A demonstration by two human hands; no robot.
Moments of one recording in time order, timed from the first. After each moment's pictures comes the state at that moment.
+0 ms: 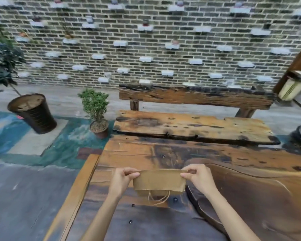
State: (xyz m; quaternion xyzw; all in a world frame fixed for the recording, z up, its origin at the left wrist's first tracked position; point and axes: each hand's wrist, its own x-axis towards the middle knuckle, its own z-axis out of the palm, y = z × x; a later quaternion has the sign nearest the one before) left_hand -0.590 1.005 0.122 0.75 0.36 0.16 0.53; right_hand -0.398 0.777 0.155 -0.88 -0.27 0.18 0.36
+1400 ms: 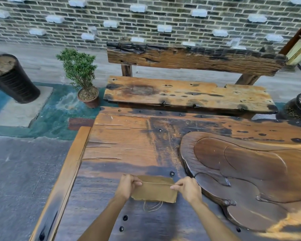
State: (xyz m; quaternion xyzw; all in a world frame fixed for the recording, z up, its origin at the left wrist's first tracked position) left_hand -0.589 0.982 -0.045 0.78 0.37 -0.06 0.50; right_hand -0.431 0.766 -0.008 -0.92 -0.19 0.30 0.16
